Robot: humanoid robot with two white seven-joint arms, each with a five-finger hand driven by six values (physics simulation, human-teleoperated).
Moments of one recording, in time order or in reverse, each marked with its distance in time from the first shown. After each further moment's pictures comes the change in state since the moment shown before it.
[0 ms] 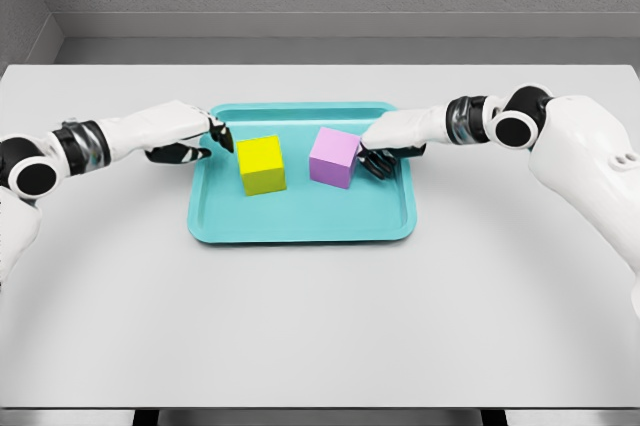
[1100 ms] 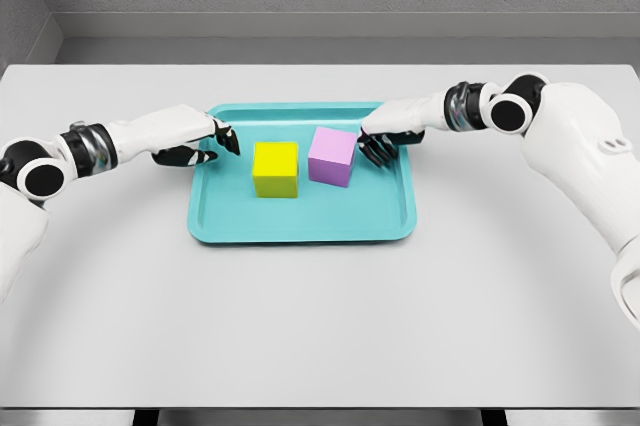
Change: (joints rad) left arm -0.005 -0.014 -0.008 0.022 0.014 0.000 0.000; right arm -0.052 0.066 -0.006 0.152 -0.043 0.003 0.019
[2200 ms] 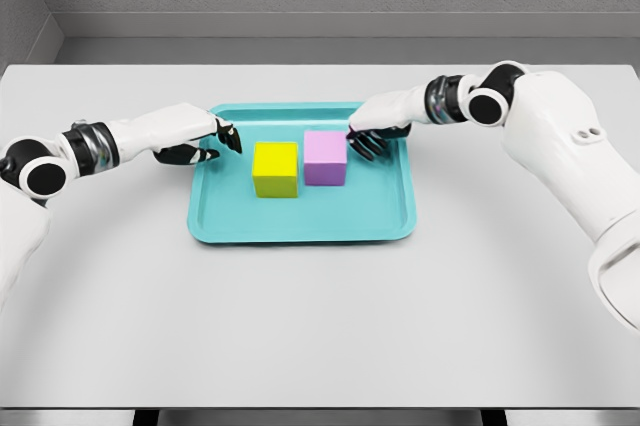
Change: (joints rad) left arm -0.003 -0.008 0.005 0.000 -0.003 0.000 0.000; right arm -0.035 0.064 0.001 0.036 0.129 -0.003 -0.018
